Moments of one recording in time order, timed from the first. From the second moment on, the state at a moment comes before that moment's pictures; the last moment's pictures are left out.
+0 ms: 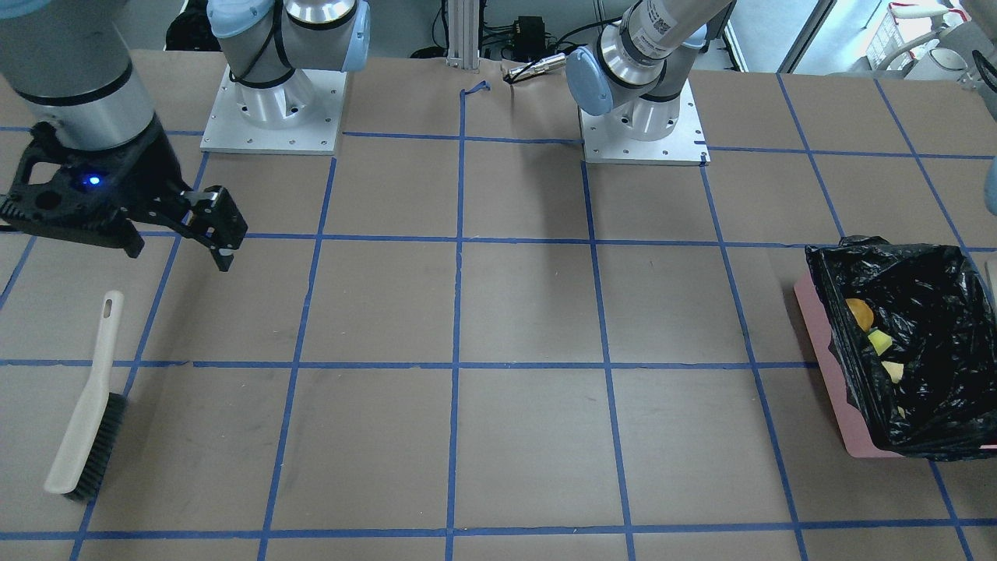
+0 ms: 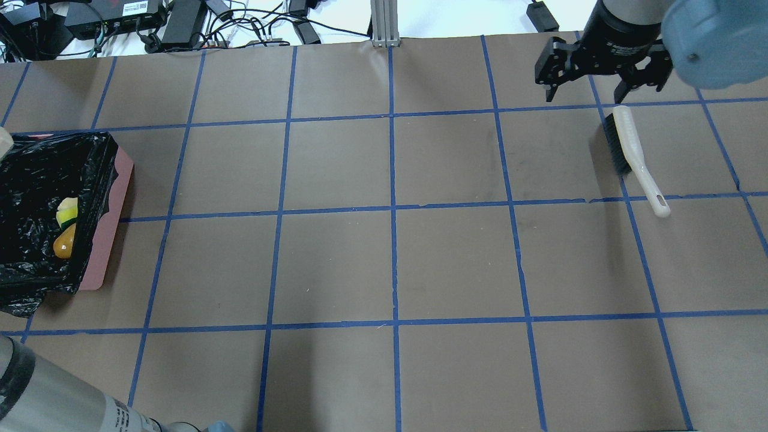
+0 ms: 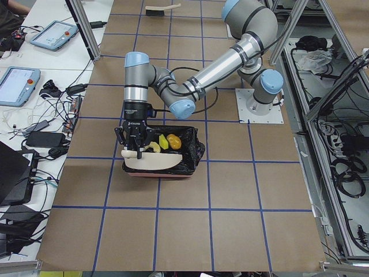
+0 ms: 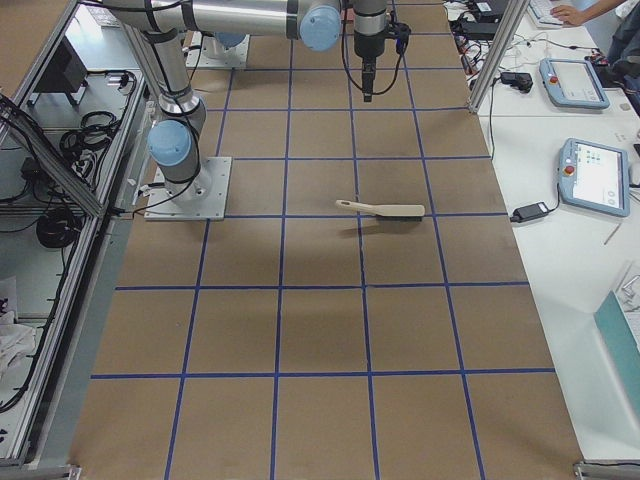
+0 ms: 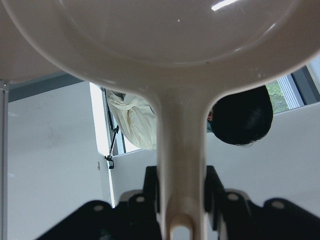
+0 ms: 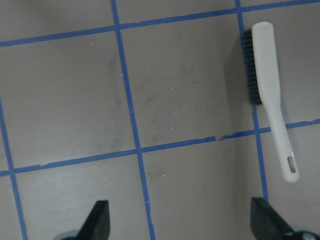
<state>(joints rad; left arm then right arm) -0.99 -2.02 -1.40 -0.60 2.31 2.64 1.57 -1.50 1.54 -1.73 -1.63 0.11</state>
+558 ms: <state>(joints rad) -1.07 -1.95 -1.40 -1.02 2.08 2.22 1.62 -1.57 1.54 -1.71 -1.58 0.15</state>
